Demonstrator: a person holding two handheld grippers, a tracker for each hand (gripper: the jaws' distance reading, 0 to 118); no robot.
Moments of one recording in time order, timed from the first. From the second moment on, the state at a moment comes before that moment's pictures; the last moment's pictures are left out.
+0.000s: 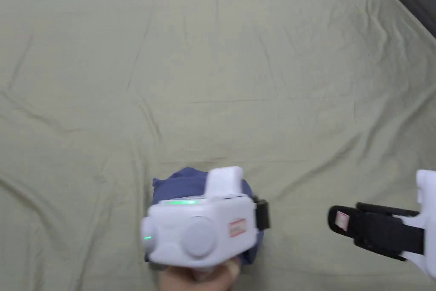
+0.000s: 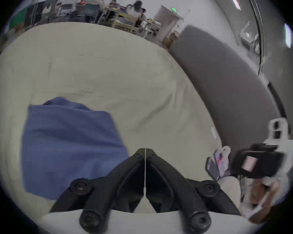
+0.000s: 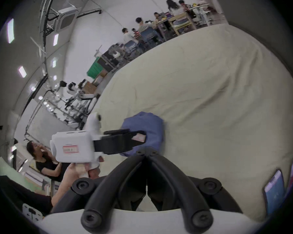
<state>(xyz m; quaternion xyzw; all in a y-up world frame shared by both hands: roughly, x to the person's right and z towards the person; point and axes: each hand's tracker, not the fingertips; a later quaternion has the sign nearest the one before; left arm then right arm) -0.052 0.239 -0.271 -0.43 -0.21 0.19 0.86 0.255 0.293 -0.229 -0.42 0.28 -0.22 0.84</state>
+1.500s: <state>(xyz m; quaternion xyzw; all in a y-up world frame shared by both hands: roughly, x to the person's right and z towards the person) -0.134 0.202 -0.303 -0.49 -0.04 0.09 0.86 0.098 0.148 -0.327 -0.54 0.23 -0.06 0.80</state>
